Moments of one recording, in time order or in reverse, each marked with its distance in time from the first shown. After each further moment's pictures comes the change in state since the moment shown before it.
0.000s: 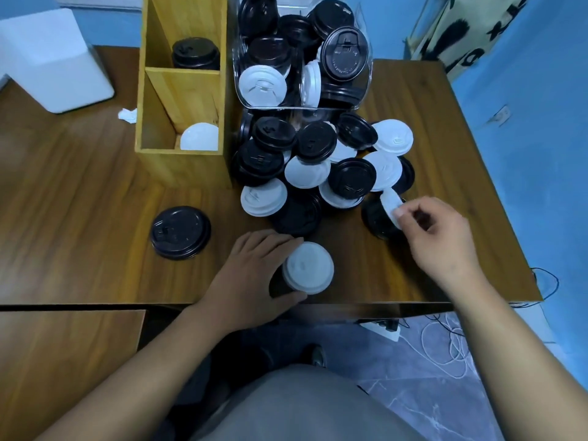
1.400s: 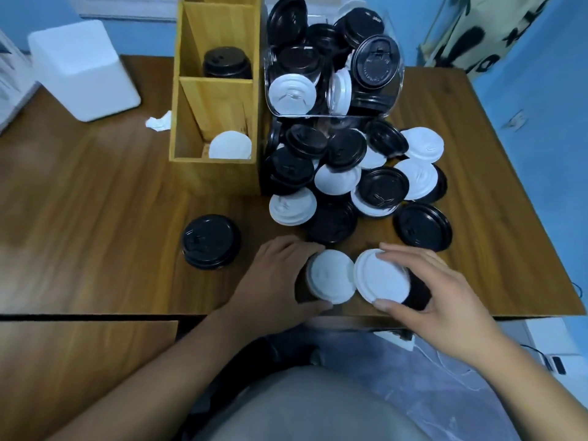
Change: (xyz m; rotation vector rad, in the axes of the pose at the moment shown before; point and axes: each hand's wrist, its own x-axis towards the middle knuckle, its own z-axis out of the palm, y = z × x) left_hand 0.002 -0.015 -0.008 -0.121 0.036 -0.024; right_hand -0.062 -0.022 0.024 0.029 -0.337 -0.303
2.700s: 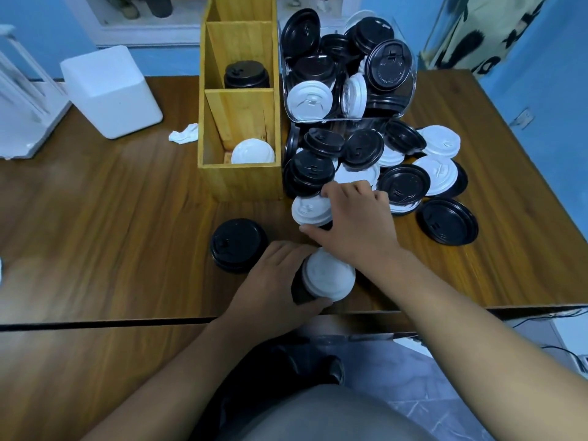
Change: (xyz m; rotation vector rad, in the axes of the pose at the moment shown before) left_hand -0.026 -0.026 -0.025 -0.026 0.045 0.023; right_hand 0.137 -0.066 0.082 -0.645 0.047 0.131
